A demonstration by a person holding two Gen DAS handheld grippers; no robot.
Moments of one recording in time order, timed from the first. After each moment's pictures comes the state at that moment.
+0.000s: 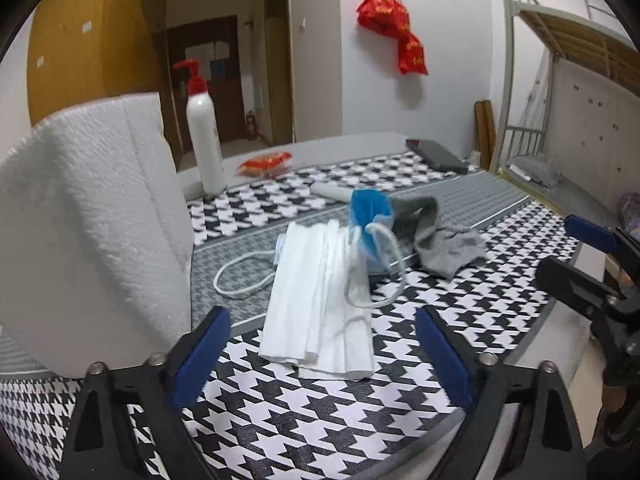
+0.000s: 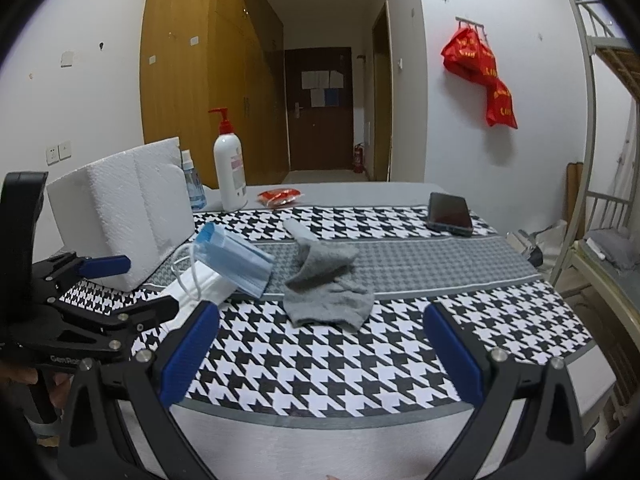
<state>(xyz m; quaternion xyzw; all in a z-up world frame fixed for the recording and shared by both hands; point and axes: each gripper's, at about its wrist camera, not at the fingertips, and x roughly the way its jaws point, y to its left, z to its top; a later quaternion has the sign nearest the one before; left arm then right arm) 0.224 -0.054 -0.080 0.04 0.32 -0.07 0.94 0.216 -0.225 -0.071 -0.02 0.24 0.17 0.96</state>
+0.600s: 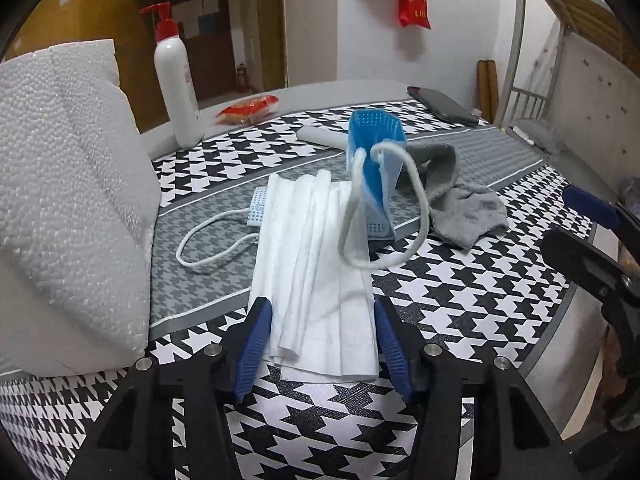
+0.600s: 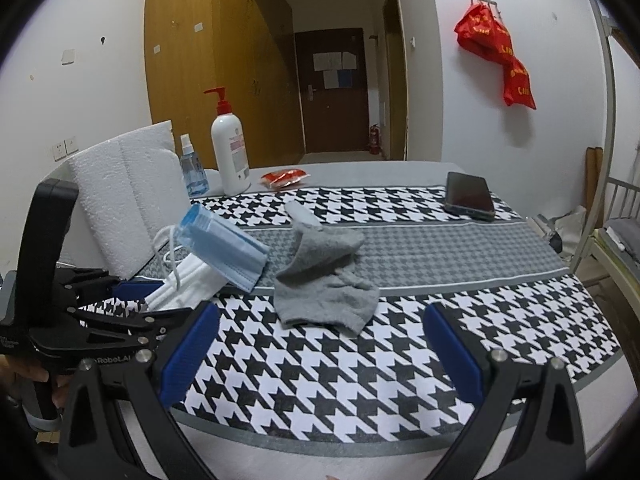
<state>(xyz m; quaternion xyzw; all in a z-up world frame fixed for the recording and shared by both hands) 0.255 -0.066 -0.102 0.04 0.41 -0.08 0.91 0.249 -0.228 -0.085 -0.01 0.27 0.20 0.94</state>
